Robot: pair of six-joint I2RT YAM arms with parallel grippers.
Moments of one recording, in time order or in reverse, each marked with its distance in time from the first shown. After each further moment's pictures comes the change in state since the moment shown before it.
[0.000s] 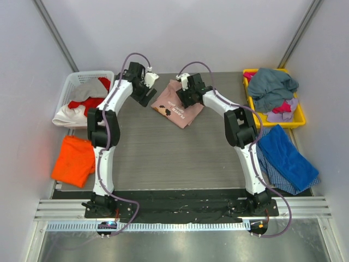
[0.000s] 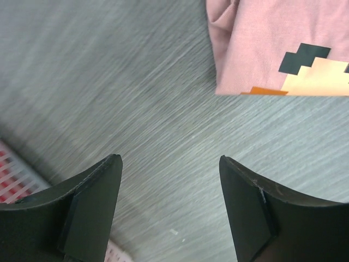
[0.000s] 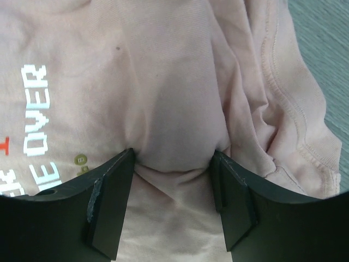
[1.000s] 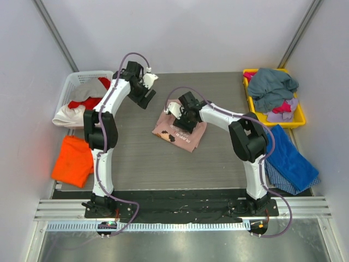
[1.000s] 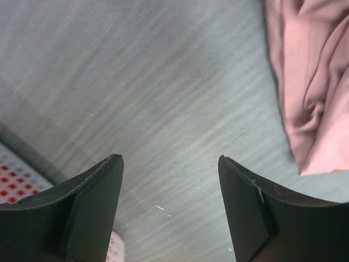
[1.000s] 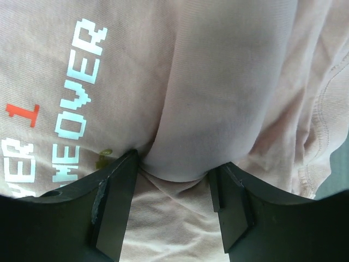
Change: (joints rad) left arm 0.000 -0.084 -0.031 -0.074 0.027 0.006; right arm 0.146 -0.306 -0.425 -0.168 -0.004 -0.413
